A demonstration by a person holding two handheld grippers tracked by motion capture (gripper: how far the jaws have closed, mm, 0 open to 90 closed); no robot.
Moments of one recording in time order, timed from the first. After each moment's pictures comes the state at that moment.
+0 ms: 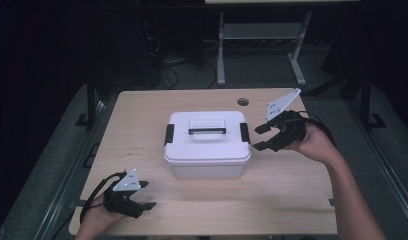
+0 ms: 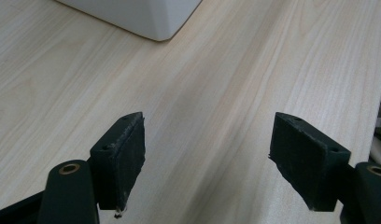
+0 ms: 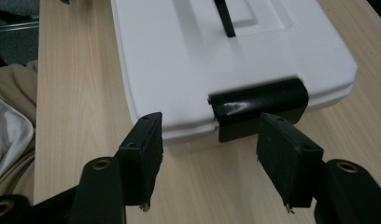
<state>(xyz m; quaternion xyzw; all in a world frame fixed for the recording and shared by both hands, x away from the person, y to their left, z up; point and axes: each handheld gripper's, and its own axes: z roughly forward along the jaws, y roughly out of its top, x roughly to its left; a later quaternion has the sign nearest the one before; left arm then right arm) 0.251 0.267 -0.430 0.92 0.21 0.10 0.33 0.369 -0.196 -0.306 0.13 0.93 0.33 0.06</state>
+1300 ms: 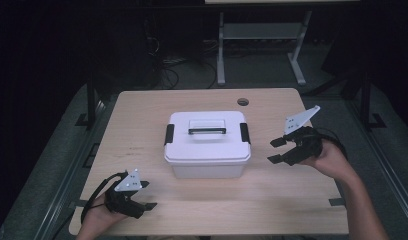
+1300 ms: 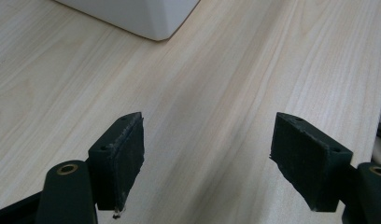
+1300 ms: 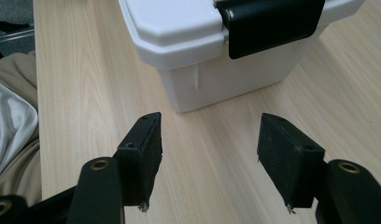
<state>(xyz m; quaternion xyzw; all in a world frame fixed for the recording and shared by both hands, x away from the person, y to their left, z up) 0.250 0.265 -0.430 0.92 0.21 0.10 0.32 0.347 -0.239 -0.341 0.18 0.92 0.34 0.04</state>
